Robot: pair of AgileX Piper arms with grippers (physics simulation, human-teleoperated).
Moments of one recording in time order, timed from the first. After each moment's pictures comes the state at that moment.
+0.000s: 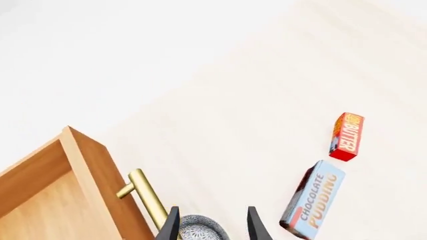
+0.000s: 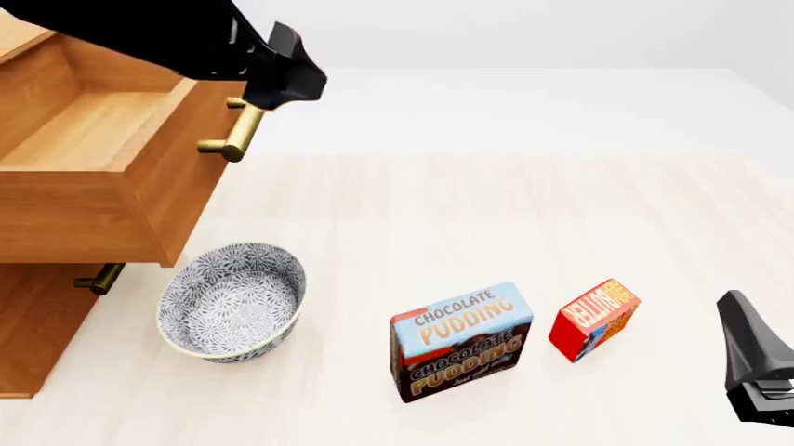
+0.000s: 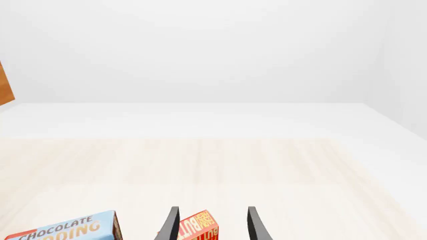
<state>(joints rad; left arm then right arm) -0.56 1.32 -1.46 0.84 0.14 0.00 0.01 0.00 0.00 0.00</state>
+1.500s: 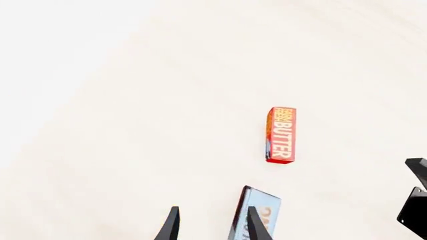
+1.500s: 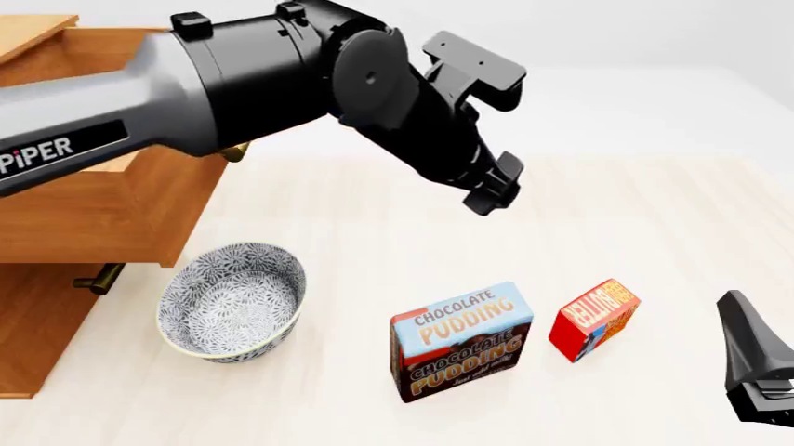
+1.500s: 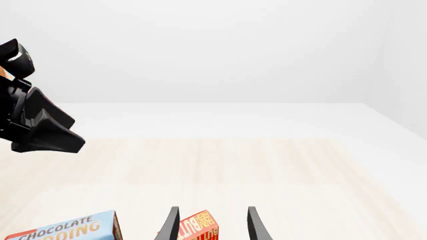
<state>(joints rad) -0.86 1.79 -1.65 0.74 0.07 0.00 0.01 0.00 0.00 0.00</state>
